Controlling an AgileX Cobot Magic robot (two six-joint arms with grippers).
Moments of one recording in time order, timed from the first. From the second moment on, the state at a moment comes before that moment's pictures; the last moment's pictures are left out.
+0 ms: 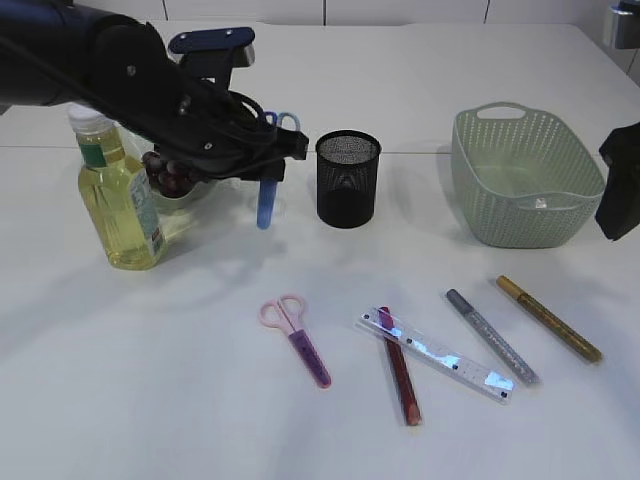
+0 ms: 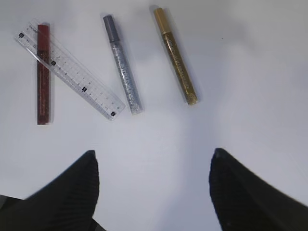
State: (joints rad) left arm -0.55 1.89 -1.36 0.00 0.37 -0.31; right arm 0.16 1.40 -1.24 0.02 1.24 -0.03
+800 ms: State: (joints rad) left arm -0.56 2.00 -1.41 0.04 -0.19 -0.31; right arm 0.16 1.40 -1.24 0.00 1.24 -0.03
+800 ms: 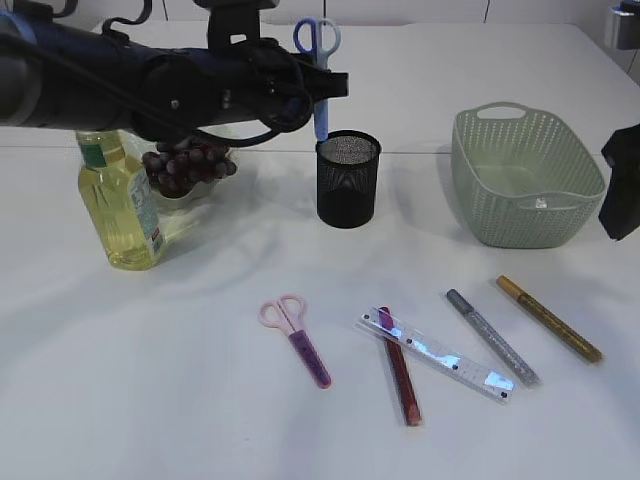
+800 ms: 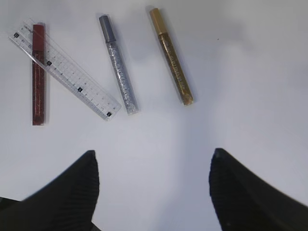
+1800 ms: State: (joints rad) left arm -0.56 2.25 -1.68 0.08 -0.20 -0.31; right arm 0.16 1.40 -1.24 -0.03 1.24 -0.03
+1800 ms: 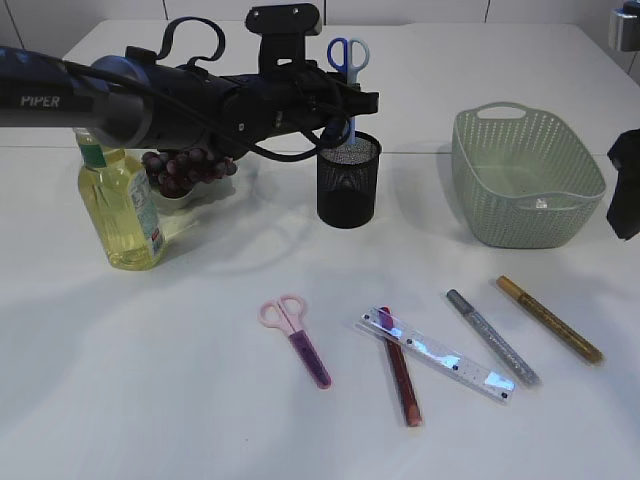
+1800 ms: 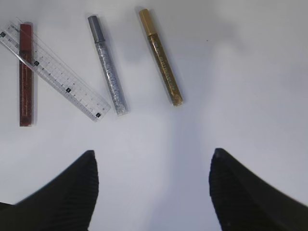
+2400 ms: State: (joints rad) left arm -0.56 2.26 -1.68 0.08 -0.20 -0.31; right arm 0.16 1.40 -1.24 -0.03 1.24 -0.03
